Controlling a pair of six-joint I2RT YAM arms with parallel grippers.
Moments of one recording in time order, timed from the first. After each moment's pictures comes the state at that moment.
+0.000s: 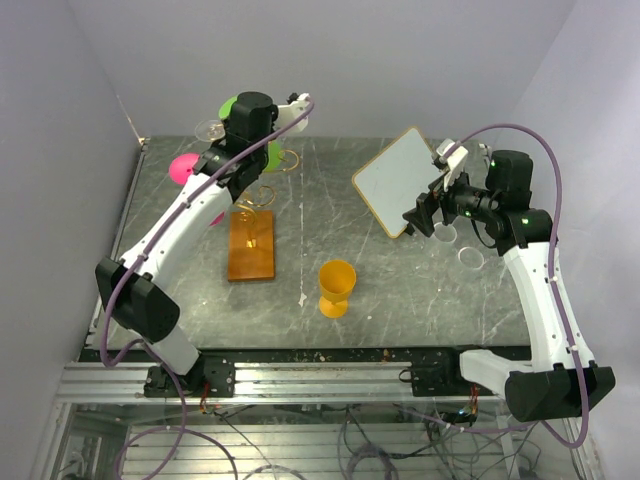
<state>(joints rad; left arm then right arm) -0.53 1.63 1.72 -0.35 -0.61 1.05 0.07 1.14 1.28 -0.69 -0.66 -0.48</state>
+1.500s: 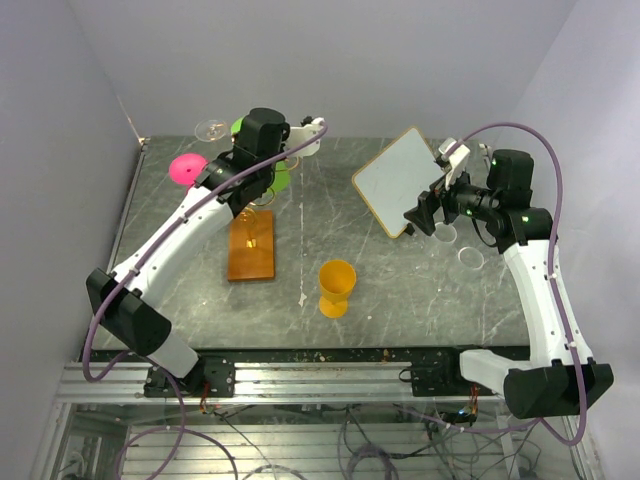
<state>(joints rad) -0.62 1.55 1.65 -0.47 -0.60 1.07 0.05 1.15 1.28 -0.69 -0.67 -0.47</state>
